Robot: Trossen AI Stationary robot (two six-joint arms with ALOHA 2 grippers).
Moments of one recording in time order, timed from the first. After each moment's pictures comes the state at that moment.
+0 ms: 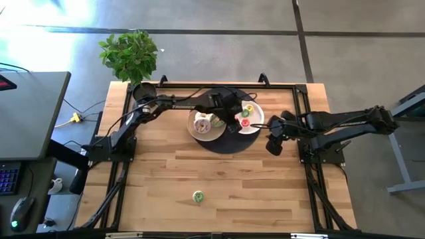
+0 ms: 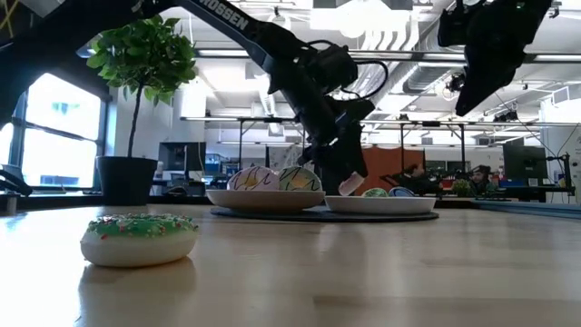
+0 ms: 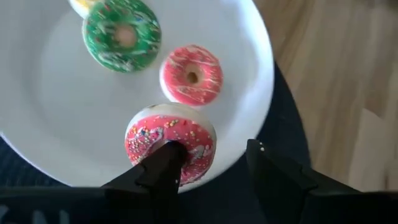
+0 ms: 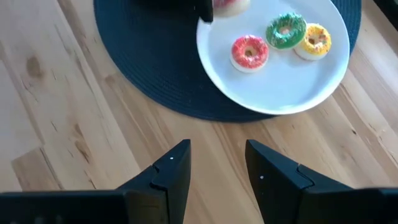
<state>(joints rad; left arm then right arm) 0.27 2.22 1.81 -0.52 0.17 -0.26 0.06 0.99 0.84 -0.93 0.28 0.52</state>
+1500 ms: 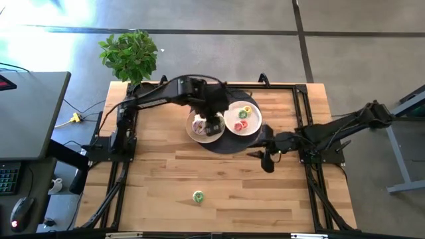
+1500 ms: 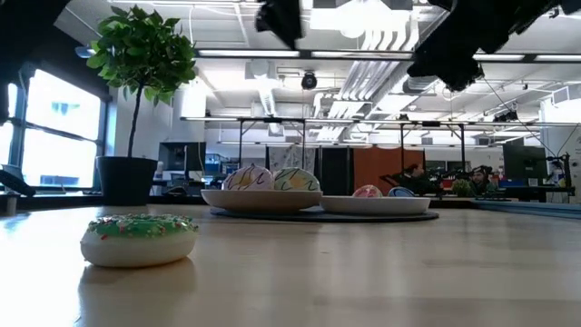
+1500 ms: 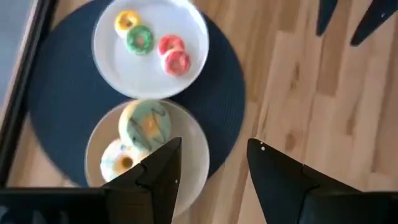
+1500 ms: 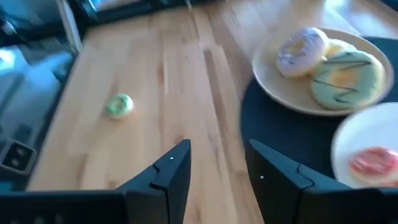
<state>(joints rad) 0.12 2.02 2.34 -1.42 -0.02 -0.09 0.26 1.01 0.65 -0.20 0.21 0.37</state>
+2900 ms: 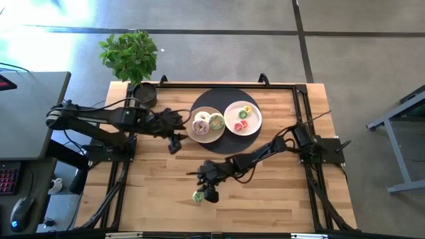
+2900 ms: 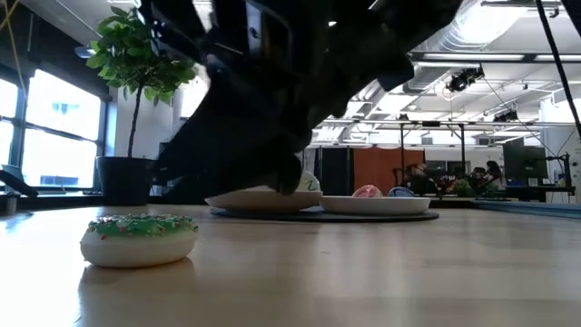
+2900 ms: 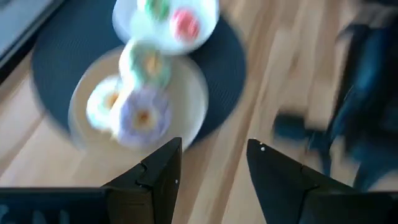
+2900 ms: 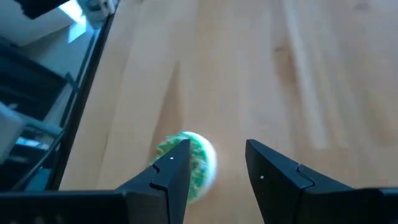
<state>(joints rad) -0.06 1.13 1.05 -0.72 -0.22 -0.36 0.29 2.15 1.33 0.20 -0.12 0.48</state>
